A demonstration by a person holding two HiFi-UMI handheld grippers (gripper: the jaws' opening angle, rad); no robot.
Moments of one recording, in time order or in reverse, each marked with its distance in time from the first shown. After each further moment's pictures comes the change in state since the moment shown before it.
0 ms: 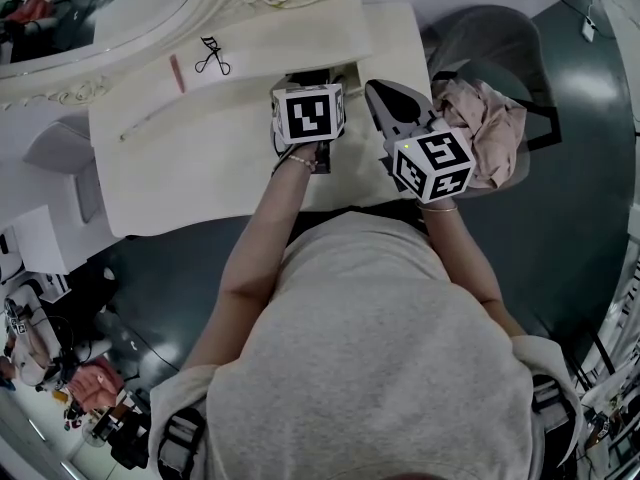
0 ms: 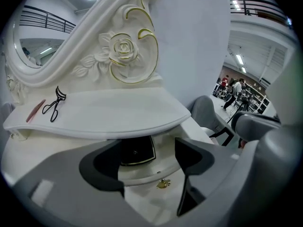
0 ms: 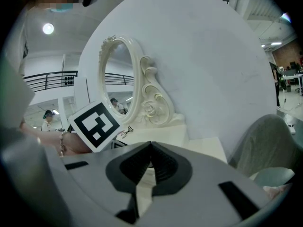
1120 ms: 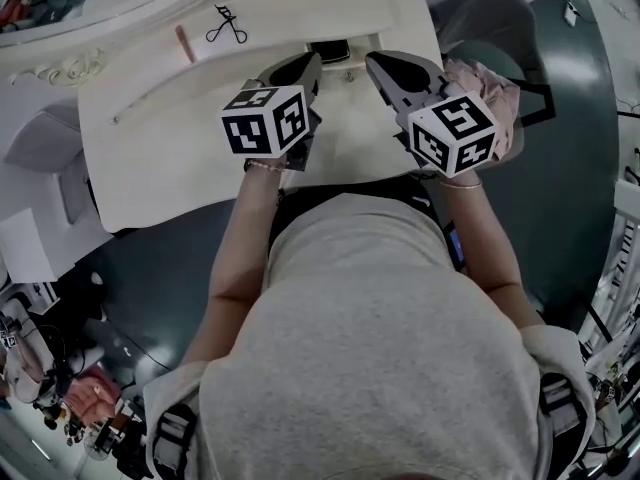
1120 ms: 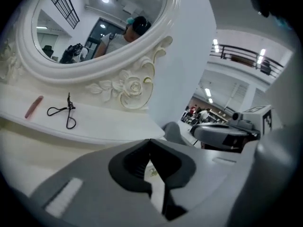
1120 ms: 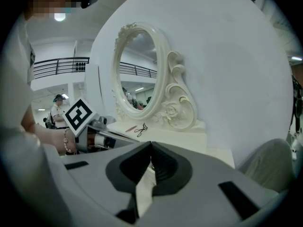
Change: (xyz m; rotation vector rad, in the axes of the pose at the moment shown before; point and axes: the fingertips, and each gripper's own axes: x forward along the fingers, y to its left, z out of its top) left arm -0.090 0.024 0.011 -0.060 -0.268 -0.396; right arm 0.010 0.064 0.024 -0.153 0.101 0.068
